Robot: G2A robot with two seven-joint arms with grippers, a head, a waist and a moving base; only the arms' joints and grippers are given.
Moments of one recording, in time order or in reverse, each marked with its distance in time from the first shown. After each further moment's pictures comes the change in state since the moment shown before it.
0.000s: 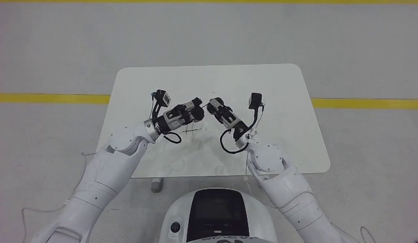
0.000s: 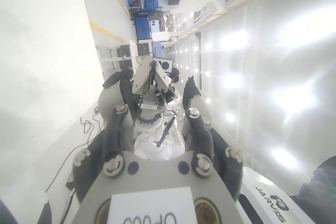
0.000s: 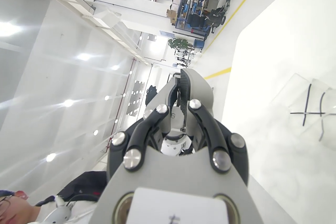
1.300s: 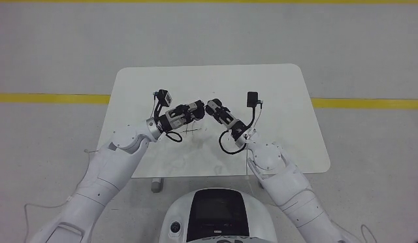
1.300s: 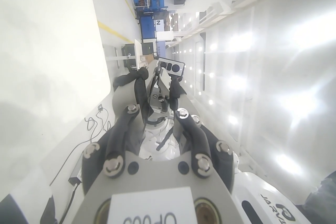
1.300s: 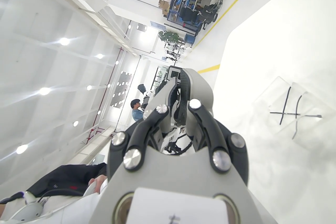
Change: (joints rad) left arm -0.033 -0.013 0.023 0.045 0.017 0.017 0.000; right arm 0.020 0.002 -0.002 0.020 -0.093 -0.001 0.041
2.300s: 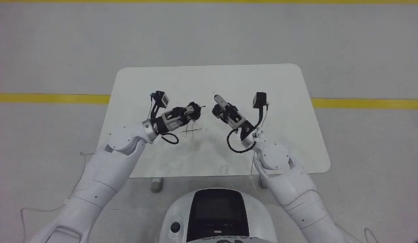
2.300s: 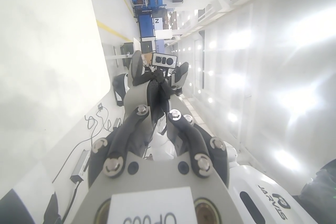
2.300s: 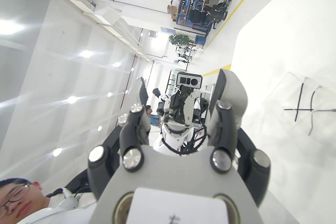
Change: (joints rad) left arm 0.028 0.009 -0.039 -0.007 -0.003 -0.027 -0.050; right arm -0.029 0.008 0.060 -0.011 0.137 -0.020 0.064
